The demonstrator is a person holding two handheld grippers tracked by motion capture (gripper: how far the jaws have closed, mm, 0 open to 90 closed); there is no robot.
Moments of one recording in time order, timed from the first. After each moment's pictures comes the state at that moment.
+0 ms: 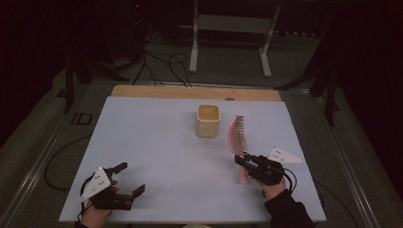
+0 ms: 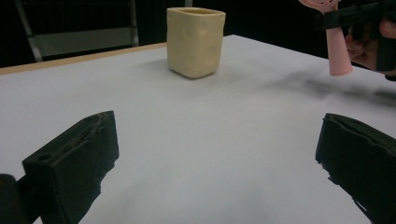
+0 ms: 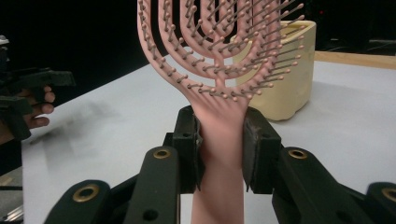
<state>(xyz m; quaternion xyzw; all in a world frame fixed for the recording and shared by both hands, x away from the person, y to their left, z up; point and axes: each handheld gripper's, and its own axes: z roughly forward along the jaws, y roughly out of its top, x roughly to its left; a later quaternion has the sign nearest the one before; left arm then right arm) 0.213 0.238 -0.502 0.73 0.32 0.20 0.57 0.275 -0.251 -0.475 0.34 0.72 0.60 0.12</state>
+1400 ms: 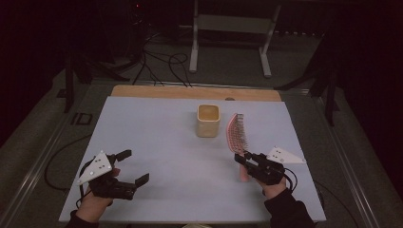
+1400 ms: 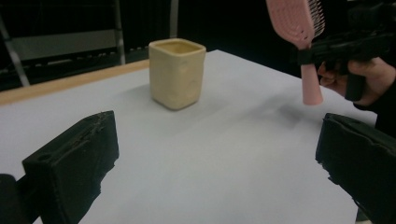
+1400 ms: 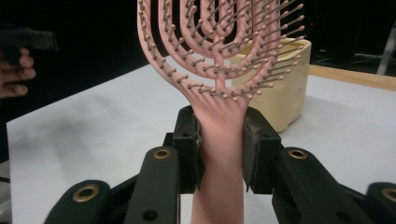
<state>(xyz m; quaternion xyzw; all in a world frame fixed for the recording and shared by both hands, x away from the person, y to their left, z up) 0.228 0.219 -0.431 0.74 0.31 0.17 0.57 0.271 -0.246 -0.461 0.33 0.72 0.59 0.15</state>
